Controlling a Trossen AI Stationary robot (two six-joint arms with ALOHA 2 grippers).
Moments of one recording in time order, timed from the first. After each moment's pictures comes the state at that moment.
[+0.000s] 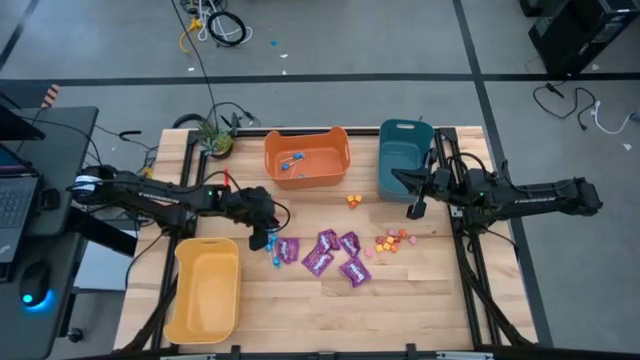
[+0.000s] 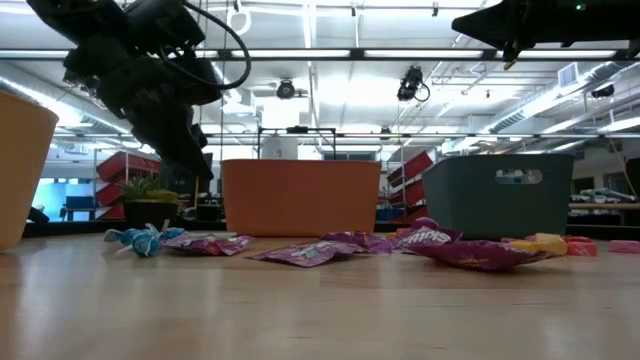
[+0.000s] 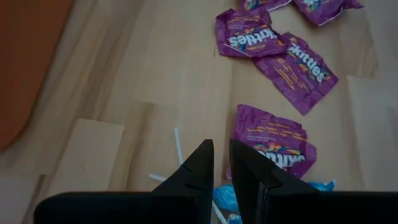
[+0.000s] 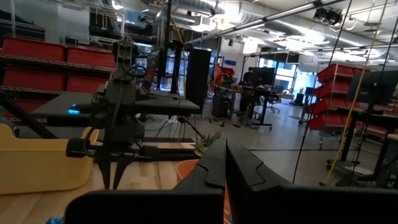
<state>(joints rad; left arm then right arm) 0.01 1.17 0.53 -0.15 0.02 -0.20 -0.03 0.58 0.33 0.41 0.29 -0.18</state>
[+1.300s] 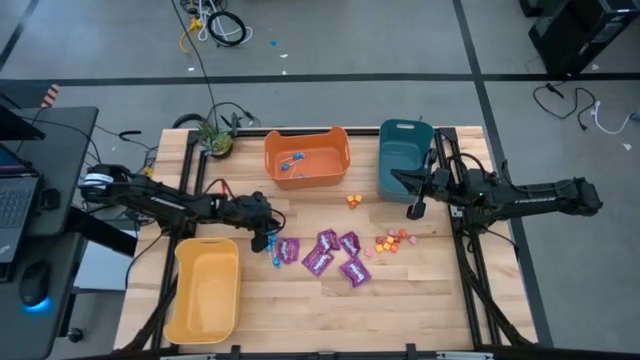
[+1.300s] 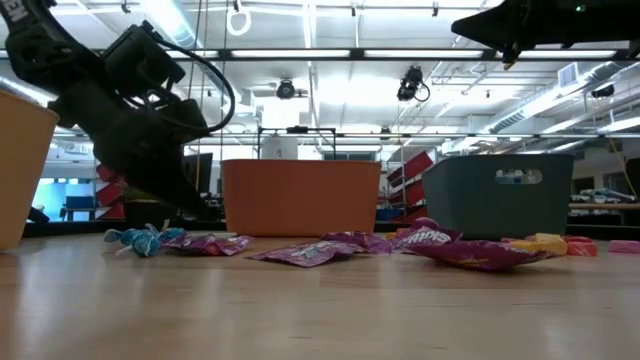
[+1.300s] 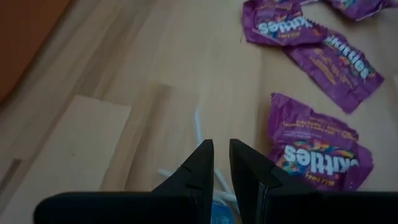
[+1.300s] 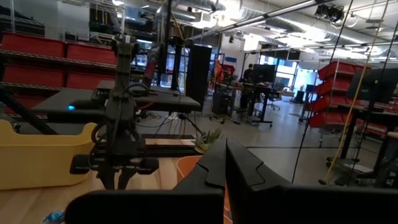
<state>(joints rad) 0.01 1.28 0.30 0.29 -0.03 -0.25 -0.03 0.58 0.33 0.40 0.29 -0.18</state>
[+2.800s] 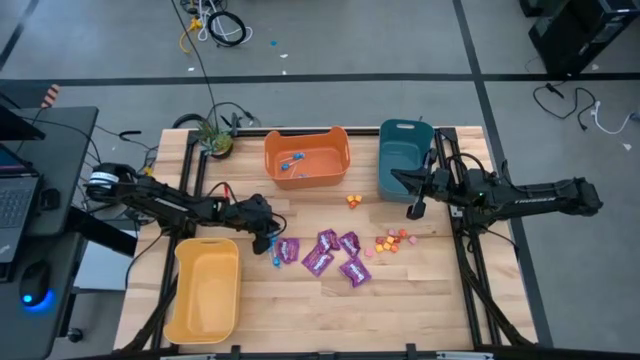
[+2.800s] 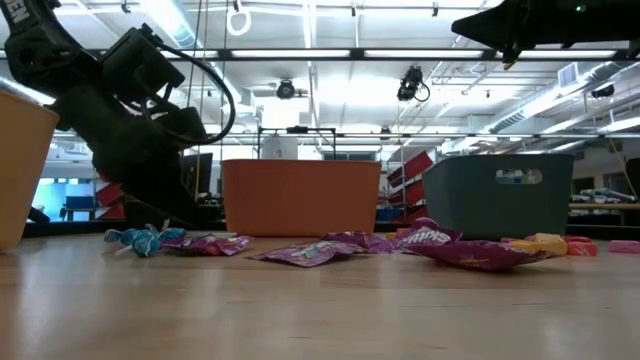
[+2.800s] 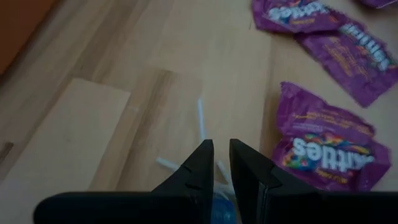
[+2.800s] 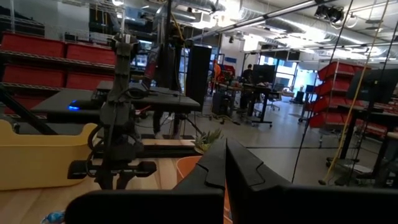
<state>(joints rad) -0.02 1.33 0.30 0.31 -0.09 -0.29 -0.03 0.58 0.33 0.40 0.29 -0.18</state>
